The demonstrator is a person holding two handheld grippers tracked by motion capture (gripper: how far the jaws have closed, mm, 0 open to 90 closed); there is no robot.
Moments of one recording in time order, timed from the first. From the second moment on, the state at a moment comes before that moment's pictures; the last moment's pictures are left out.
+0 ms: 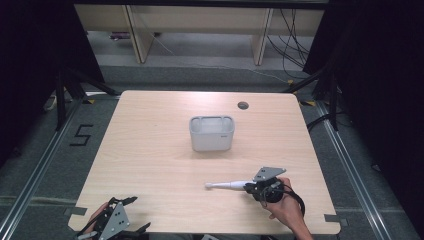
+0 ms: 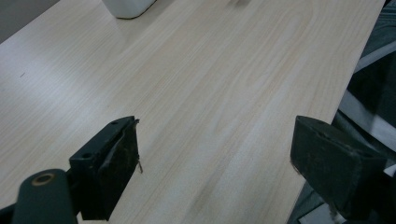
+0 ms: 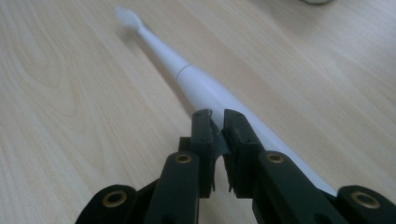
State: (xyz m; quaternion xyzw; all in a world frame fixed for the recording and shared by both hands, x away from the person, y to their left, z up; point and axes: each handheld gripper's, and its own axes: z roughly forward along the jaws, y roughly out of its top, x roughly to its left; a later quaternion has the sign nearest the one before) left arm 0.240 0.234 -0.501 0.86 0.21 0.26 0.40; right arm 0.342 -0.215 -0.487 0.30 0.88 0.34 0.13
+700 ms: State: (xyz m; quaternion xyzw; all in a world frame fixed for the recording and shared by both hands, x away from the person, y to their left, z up) left arm 0.239 0.233 -0.501 0.85 0.22 0.25 0.40; right arm 0.349 -0.215 -0.472 0.29 0.89 0.31 0.14
